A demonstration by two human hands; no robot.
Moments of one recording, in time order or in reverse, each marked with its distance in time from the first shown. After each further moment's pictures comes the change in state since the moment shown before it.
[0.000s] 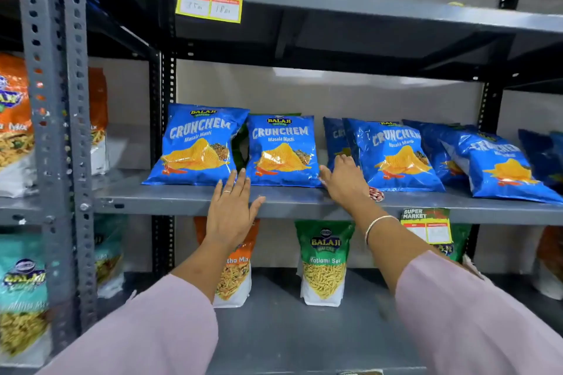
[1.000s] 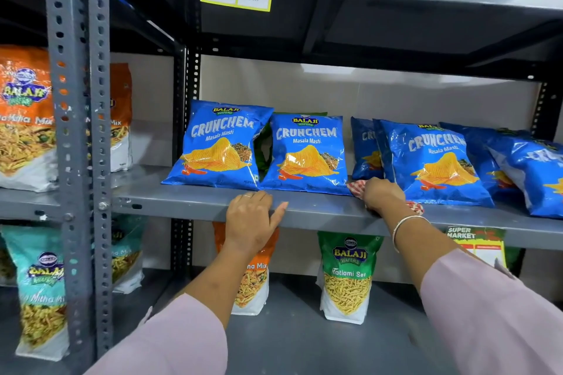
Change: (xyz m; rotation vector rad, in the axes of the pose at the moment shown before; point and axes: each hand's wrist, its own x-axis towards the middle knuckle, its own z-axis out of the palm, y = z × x) left_hand 0.007 -0.009 0.020 0.013 0.287 0.010; right_hand 0.030 0.009 0.011 -0.147 -0.177 0.208
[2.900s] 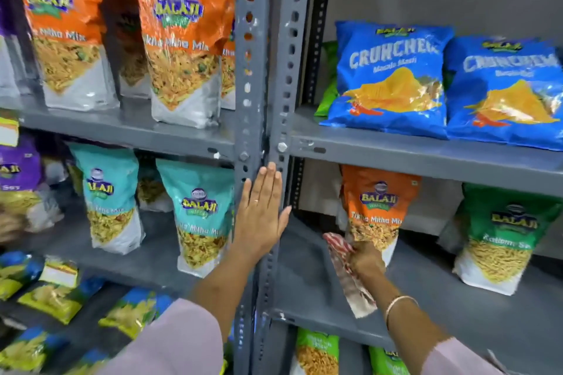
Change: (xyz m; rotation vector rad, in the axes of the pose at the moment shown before) left_hand -0.146 -0.277 0.007 0.131 0.100 0.059; right_hand -0.152 -0.221 0.293 0.821 -0.534 0.110
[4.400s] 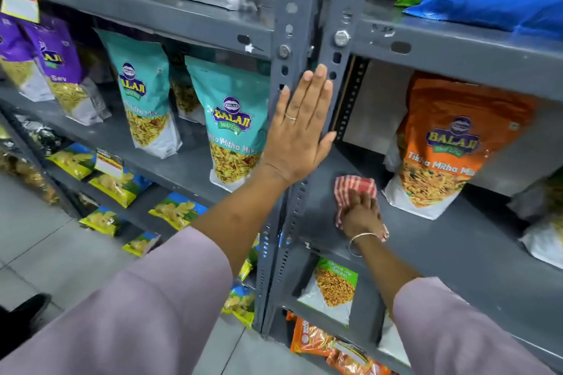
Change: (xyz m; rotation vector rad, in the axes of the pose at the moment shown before) left_hand 0.004 -0.002 0.002 0.028 0.033 0.002; right_hand 0.055 0.062 0.097 -0.846 -0.120 -0.246
